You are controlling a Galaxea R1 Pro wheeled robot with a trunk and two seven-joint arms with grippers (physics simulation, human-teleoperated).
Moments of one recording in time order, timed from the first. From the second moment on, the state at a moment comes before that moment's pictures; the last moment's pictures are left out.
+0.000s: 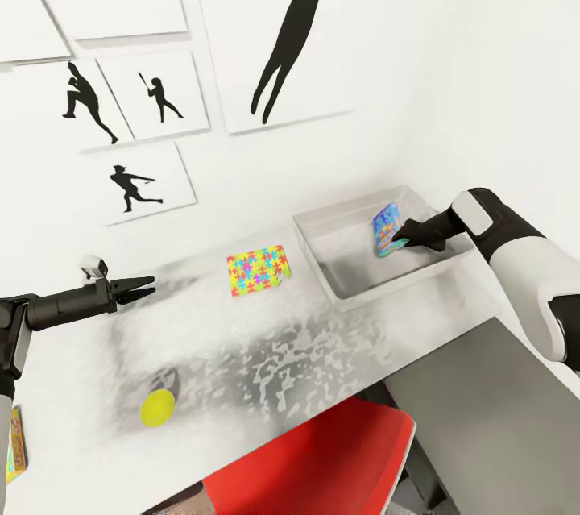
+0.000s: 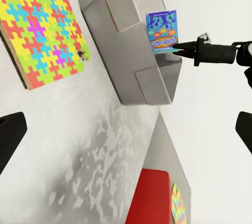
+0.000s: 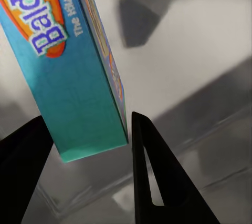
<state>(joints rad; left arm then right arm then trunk) -0.77 0.37 0.42 -1.04 -0.07 1.03 -1.56 -1.46 -0.26 0.23 -0.37 -0.72 1.04 -0.08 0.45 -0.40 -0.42</state>
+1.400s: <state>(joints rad) -0.77 0.38 0.42 -1.04 -0.07 1.03 -1.56 -1.52 -0.30 0.23 -0.38 -0.72 1.04 -0.08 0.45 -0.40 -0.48</state>
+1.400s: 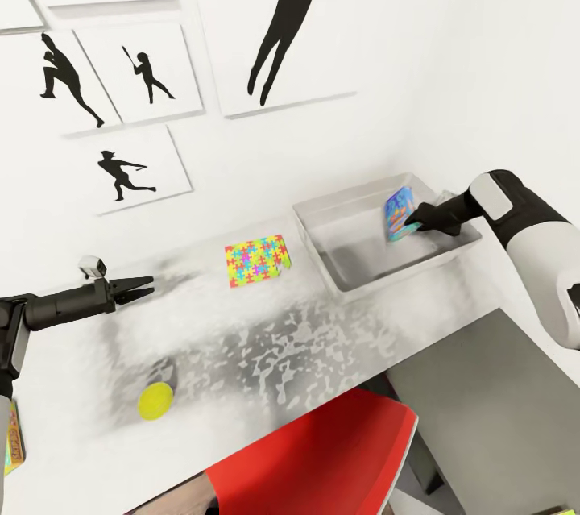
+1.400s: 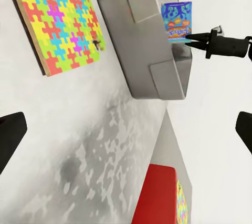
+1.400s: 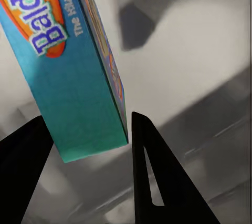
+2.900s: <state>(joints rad) -0.94 0.37 0.40 -1.04 0.01 1.04 -1.57 -1.54 -0.29 0.23 -0.38 -0.72 1.04 -0.08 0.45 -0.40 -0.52</state>
